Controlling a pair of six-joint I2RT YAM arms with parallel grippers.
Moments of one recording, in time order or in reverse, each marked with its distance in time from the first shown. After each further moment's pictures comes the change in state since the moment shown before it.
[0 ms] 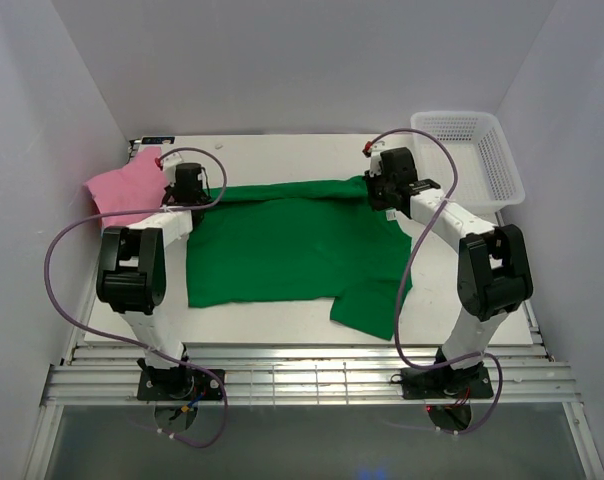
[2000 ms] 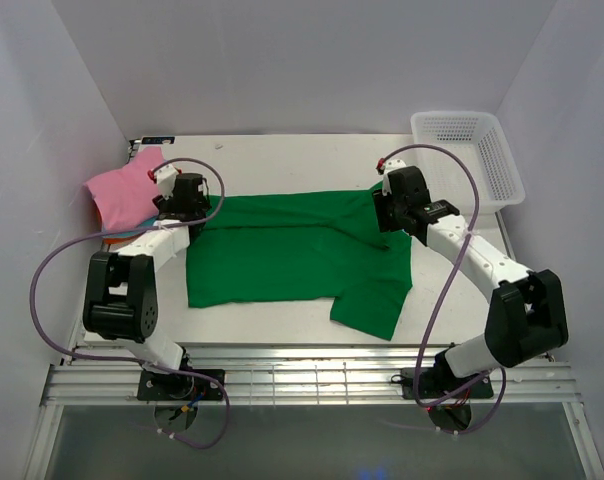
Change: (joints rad) left arm -0.042 -0.220 -0.153 -0.142 -0.134 -0.076; right arm 0.072 -0.319 -0.215 -0.161 0.203 0.064
